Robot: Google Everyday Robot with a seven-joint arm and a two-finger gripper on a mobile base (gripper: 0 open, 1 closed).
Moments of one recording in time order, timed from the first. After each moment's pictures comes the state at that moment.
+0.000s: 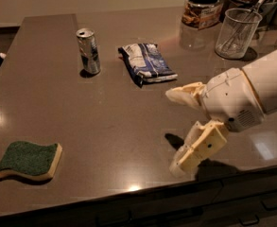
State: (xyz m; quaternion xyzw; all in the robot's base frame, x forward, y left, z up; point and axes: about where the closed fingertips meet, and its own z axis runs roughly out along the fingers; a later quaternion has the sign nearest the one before) arm 0.376 -0.073 0.923 -0.59 0.68 0.30 0.31
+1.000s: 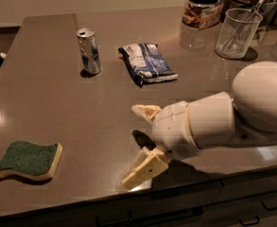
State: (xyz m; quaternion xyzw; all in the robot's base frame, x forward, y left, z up) arm 0.378 0.007 0.871 -0.57 0.67 0.29 0.37
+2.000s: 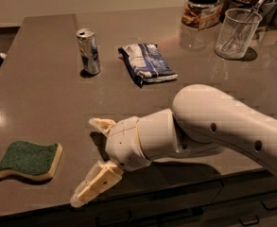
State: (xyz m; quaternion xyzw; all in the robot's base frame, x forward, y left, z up) arm 0.369 0.102 0.841 -0.59 0.62 0.35 0.38
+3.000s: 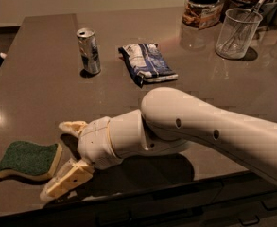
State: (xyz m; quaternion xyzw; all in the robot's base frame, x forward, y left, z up) arm 0.372 0.162 0.837 -0.60 0.58 0.39 0.39
